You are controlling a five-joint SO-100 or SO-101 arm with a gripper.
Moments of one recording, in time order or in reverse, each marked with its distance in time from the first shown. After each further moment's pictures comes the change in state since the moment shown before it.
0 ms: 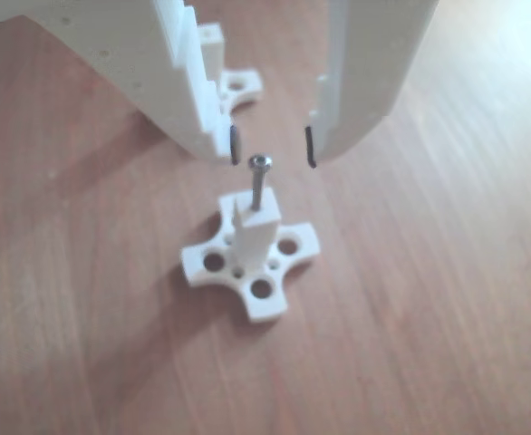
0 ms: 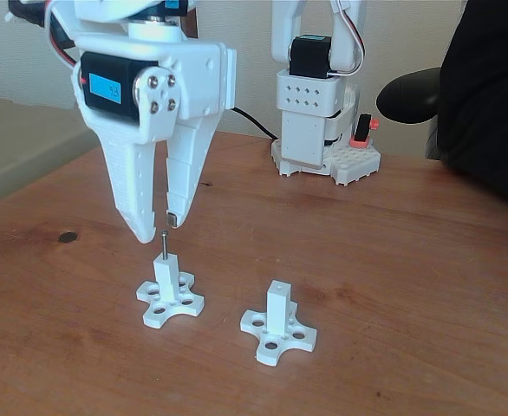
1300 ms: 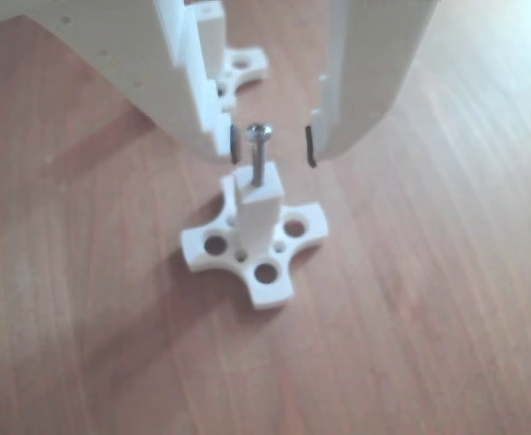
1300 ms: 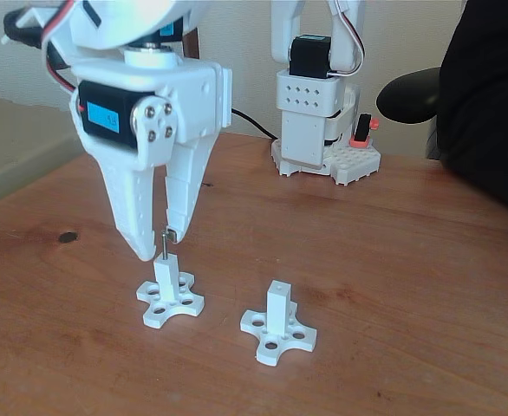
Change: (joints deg) arm 0.0 -4.0 -0.7 -1.3 -0.6
